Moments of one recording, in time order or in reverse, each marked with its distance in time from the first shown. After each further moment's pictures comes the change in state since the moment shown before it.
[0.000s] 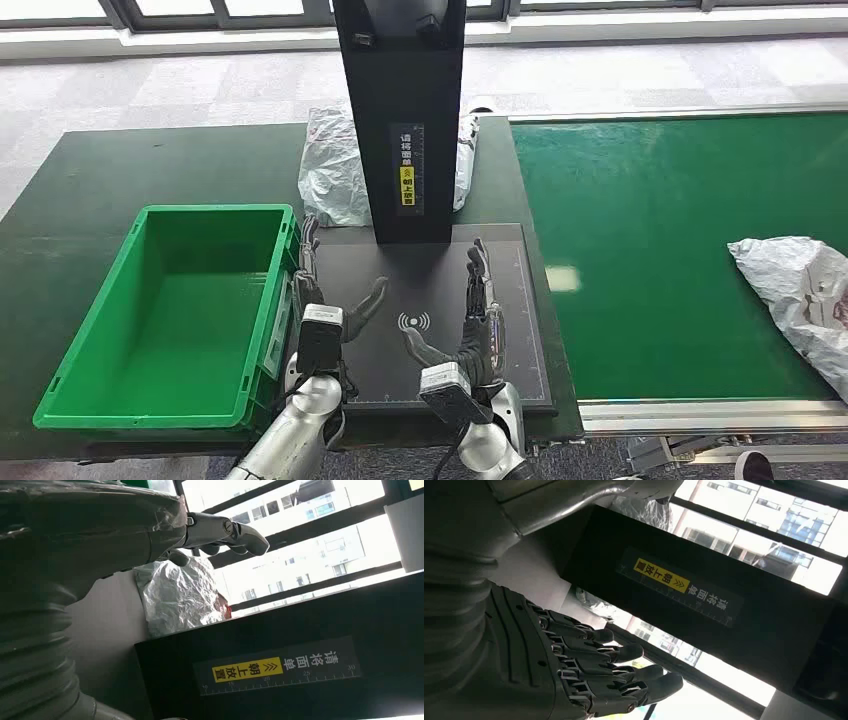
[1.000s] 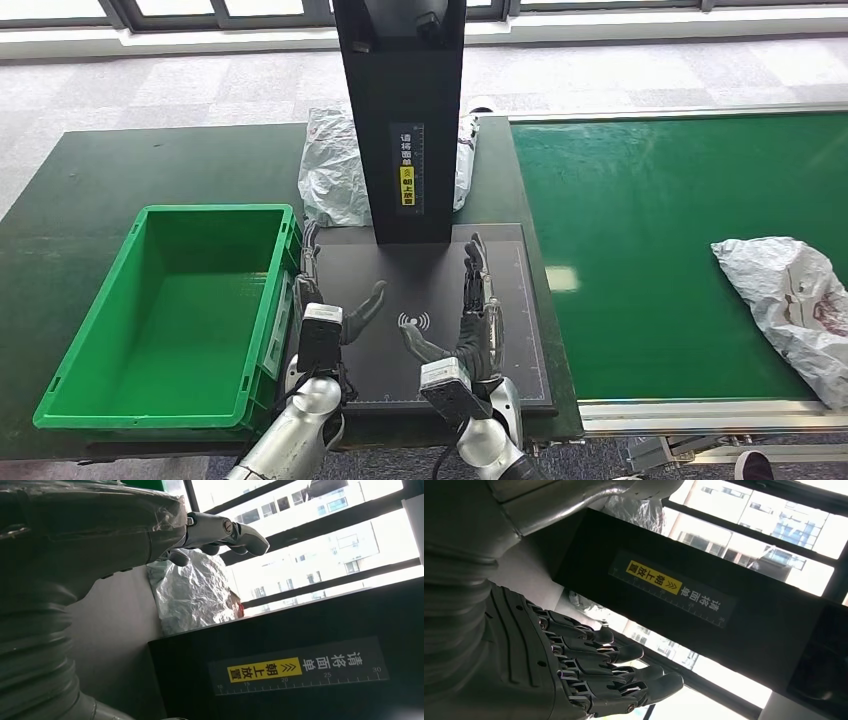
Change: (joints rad) left arm -0.010 0.005 0.000 0.050 0.033 -0.009 -0.010; right arm -0.024 -0.011 0.035 0.000 -0.041 0.000 0.000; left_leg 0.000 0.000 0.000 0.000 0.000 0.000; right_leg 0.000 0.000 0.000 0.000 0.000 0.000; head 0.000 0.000
